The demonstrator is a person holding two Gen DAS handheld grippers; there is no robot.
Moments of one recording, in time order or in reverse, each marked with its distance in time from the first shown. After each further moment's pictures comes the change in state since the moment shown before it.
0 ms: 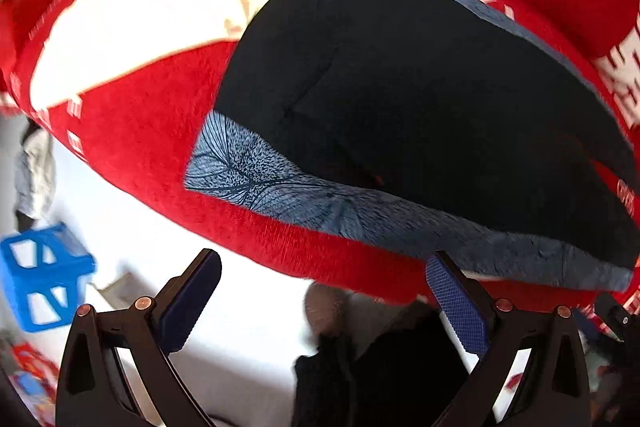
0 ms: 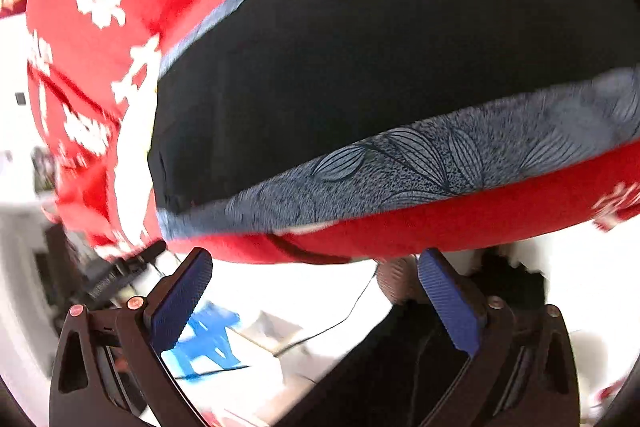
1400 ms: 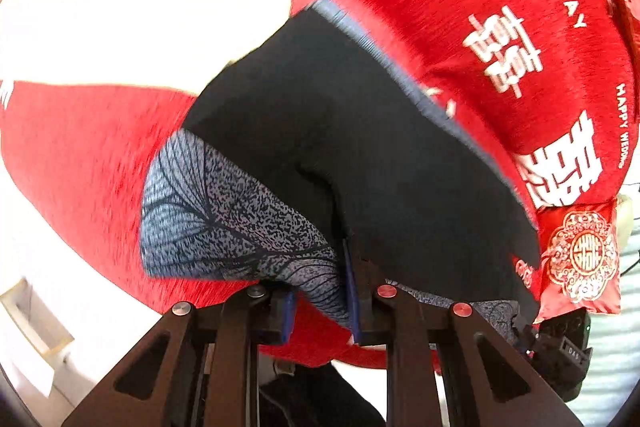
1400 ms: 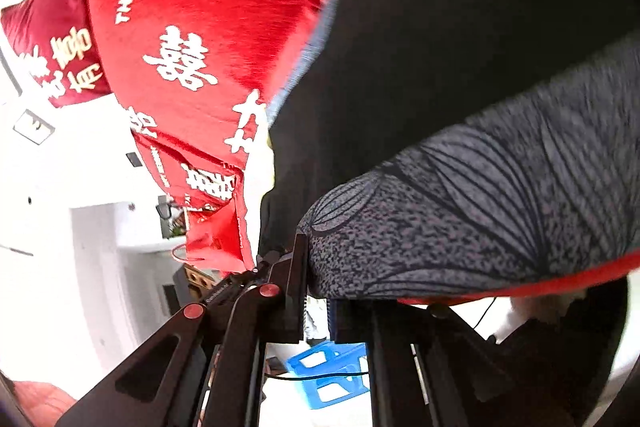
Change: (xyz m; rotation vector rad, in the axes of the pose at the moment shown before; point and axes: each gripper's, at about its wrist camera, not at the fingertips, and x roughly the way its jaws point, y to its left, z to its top) left arm -0.015 0.029 0.054 -0.142 -0.148 -0.413; right arm 0.010 0.009 0.035 0.097 -0.067 0.506
